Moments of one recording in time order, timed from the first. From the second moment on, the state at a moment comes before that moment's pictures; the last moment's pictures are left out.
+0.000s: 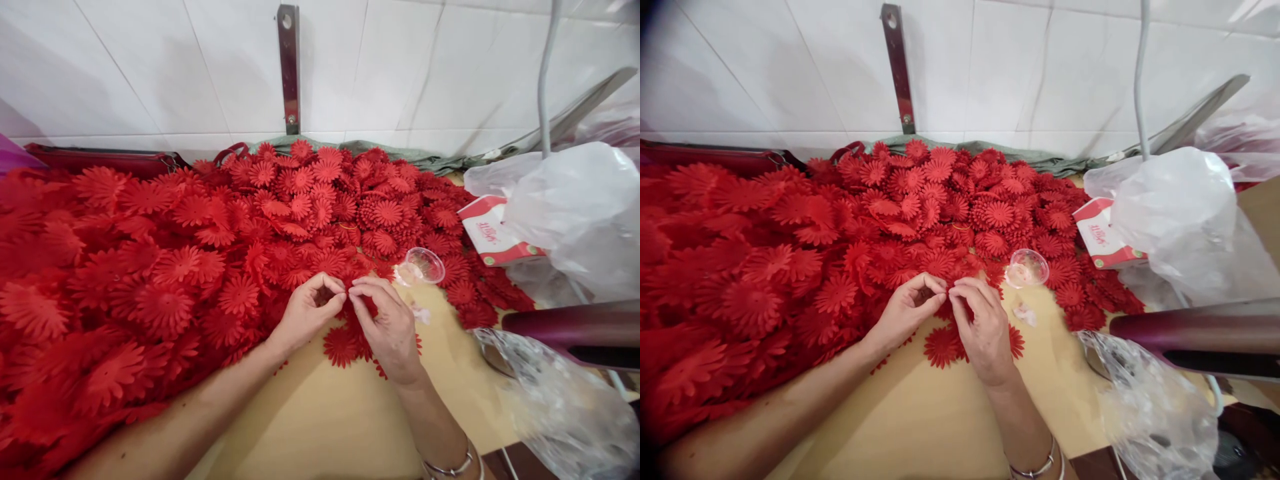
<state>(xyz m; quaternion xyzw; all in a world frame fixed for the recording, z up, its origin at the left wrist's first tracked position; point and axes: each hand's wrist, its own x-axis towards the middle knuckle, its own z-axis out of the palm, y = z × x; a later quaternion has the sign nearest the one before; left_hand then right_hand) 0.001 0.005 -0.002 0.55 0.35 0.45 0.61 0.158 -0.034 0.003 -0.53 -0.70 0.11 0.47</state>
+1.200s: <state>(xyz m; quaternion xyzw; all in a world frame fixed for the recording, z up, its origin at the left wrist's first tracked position) 0.001 0.006 -0.005 0.50 0.36 0.46 0.64 0.156 -0.034 0.001 -0.53 -0.69 0.07 0.48</state>
